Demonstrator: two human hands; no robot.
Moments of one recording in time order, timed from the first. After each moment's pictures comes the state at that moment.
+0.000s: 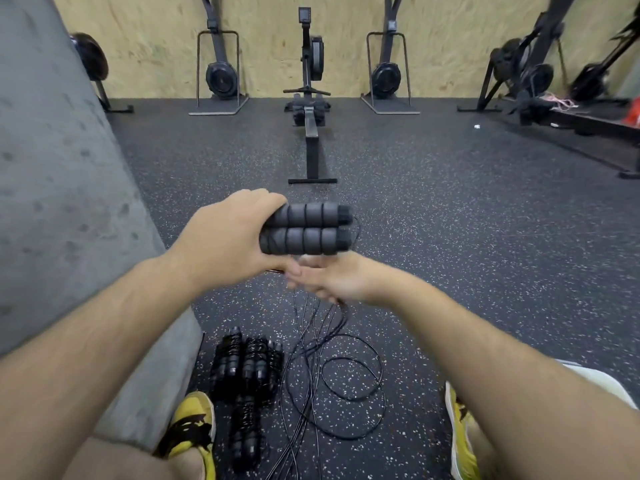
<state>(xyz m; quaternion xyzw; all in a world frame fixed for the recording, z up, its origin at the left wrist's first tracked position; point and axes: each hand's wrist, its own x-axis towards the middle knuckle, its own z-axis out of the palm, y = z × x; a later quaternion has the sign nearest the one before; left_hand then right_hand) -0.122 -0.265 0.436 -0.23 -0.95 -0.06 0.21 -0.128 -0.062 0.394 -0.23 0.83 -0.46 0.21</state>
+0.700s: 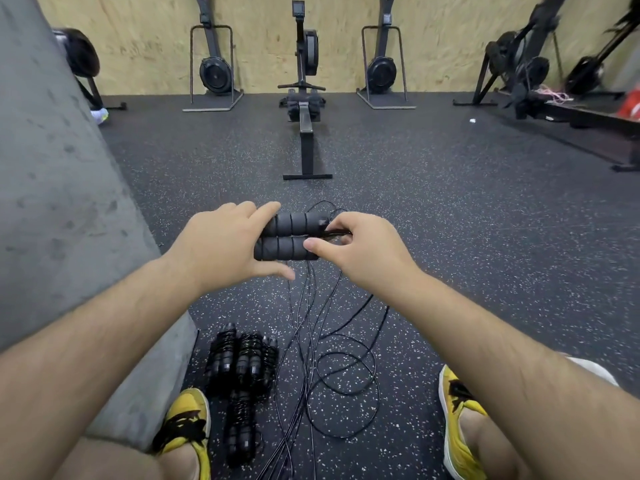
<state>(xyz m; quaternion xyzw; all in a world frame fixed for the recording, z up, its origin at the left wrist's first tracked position) -0.135 -0.259 0.410 -0.20 -0.95 0.08 0.21 -0.122 -0.035 0.402 -0.10 0.92 -0.34 -0.15</state>
